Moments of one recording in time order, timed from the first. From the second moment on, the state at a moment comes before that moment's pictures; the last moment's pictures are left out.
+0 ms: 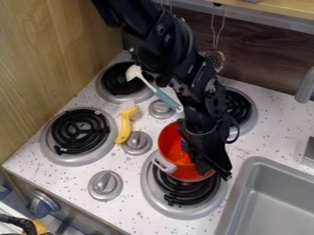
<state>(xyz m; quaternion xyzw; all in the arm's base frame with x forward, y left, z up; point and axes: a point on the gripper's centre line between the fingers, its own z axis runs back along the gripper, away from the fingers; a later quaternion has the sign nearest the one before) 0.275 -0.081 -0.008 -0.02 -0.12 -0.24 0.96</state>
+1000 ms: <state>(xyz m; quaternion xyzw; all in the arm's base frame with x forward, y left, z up) 0.267 -0.081 0.038 0.09 -0.13 -0.24 0.96</state>
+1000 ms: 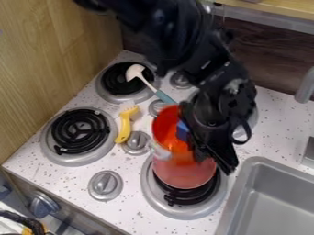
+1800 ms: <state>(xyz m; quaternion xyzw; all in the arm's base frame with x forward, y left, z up) 0.278 -0.029 0.065 0.11 -0.14 -0.10 0.98</state>
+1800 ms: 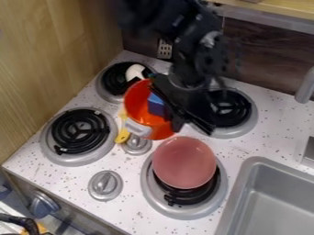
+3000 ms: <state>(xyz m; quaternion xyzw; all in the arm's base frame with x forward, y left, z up) 0.316 0.092 0.042 0.12 -0.12 -0.17 0.97</state>
